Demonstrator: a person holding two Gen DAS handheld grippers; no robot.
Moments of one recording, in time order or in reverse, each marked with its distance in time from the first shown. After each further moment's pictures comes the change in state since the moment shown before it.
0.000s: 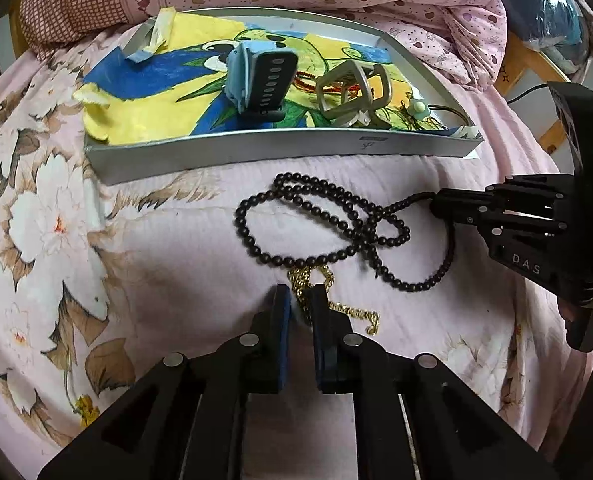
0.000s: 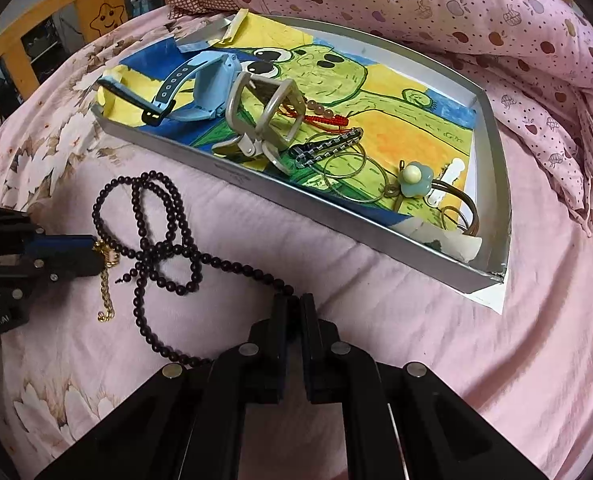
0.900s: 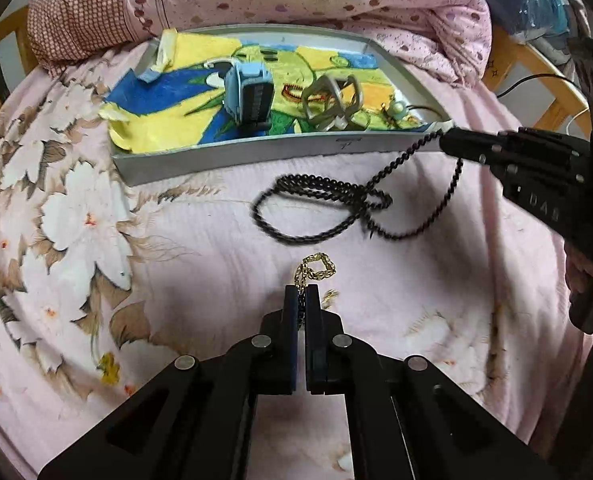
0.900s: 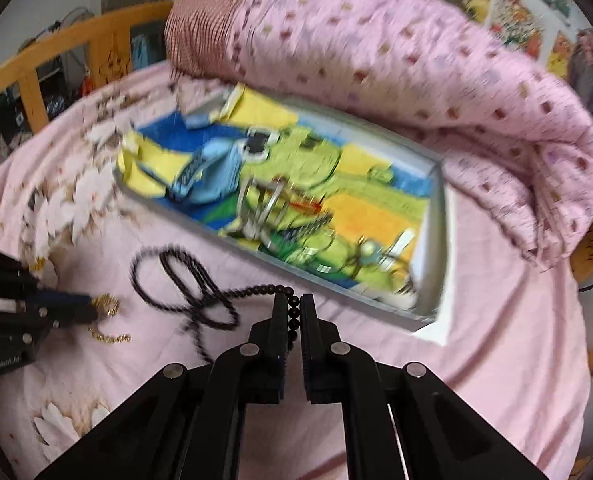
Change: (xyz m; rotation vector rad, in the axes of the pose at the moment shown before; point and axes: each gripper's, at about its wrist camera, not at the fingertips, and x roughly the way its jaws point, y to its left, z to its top) left arm -0.033 -0.016 -0.015 0.028 -0.022 0.033; right arm -0.071 0.007 0.006 -0.007 -0.233 -0.096
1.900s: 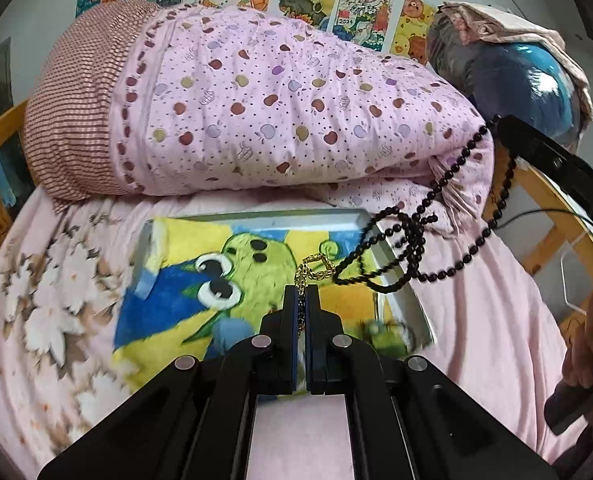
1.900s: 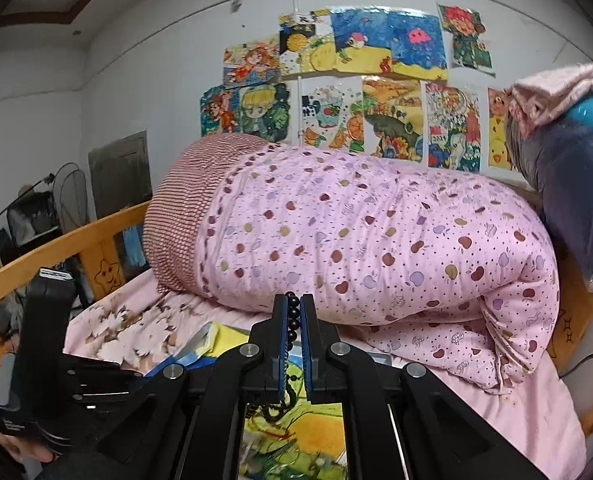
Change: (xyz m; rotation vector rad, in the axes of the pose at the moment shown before) left arm -0.048 -0.021 0.169 -0.030 -0.306 0.015; right arm -0.096 -0.084 0.116 0.214 -0.530 0.029
